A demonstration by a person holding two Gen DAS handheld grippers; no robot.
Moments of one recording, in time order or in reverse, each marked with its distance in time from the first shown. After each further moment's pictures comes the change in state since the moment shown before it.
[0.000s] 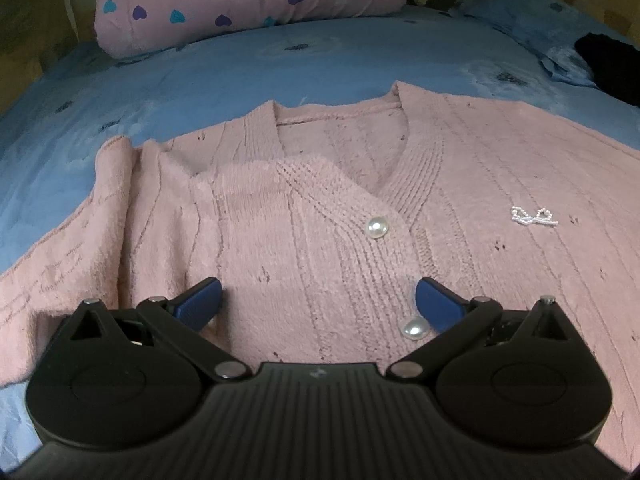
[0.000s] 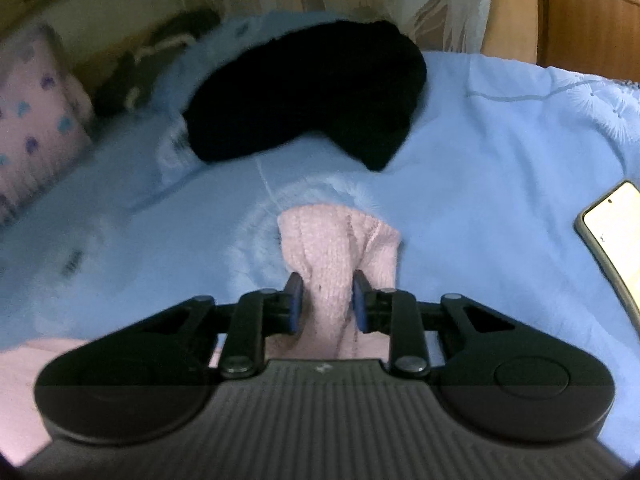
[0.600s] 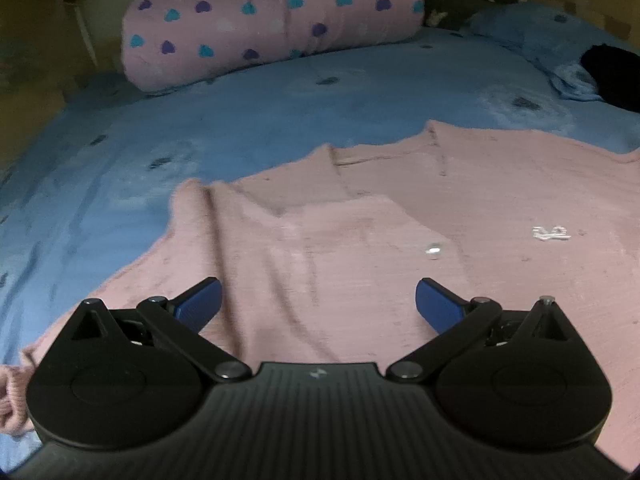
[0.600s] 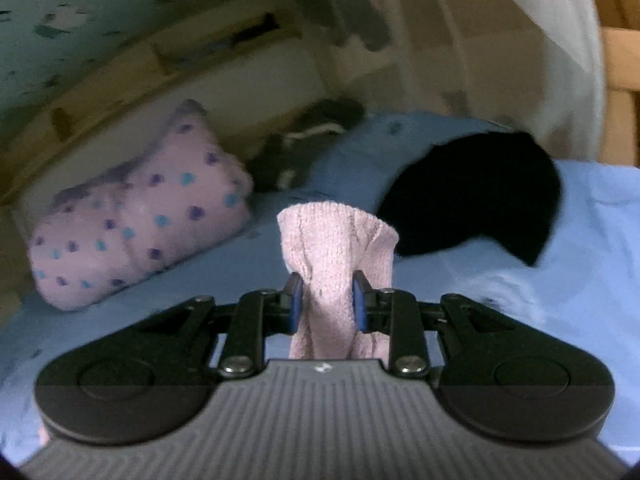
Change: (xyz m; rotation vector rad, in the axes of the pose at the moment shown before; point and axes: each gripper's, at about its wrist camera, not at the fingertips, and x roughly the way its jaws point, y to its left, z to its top) left arm -0.051 0.045 0.010 0.041 -0.061 0.074; right arm -0.110 0.103 0.013 -0.084 -0.223 0.398
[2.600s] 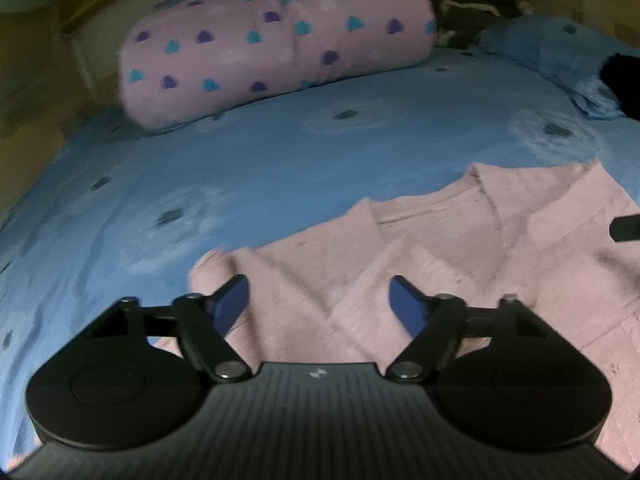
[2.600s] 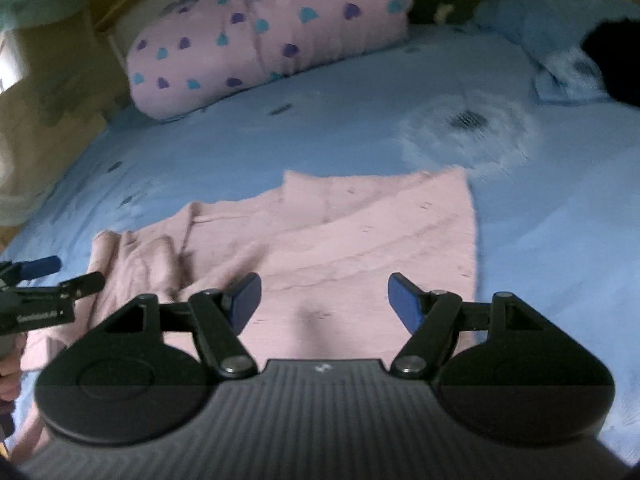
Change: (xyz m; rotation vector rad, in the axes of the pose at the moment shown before) left arm 0.046 0.021 0.049 0.065 -0.073 0.001; right arm 0.073 0.107 -0.132 -0.185 0.493 0.256
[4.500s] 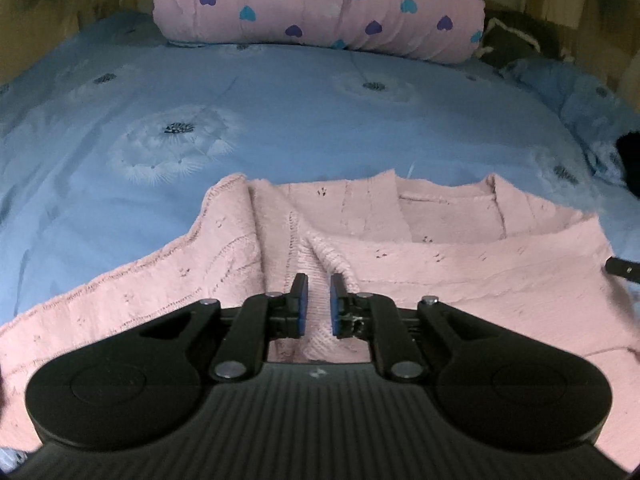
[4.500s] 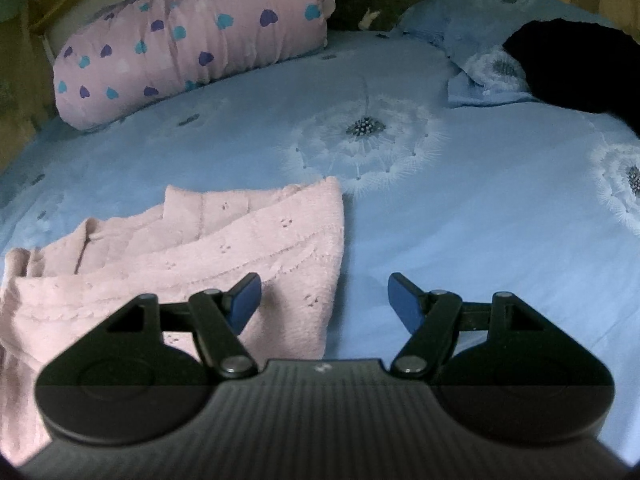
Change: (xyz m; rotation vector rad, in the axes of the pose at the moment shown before) left arm 0.009 0.052 -0.024 -0.330 0.113 -0.102; right arm 0.004 -0.045 0.004 0.006 -0.054 -0.211
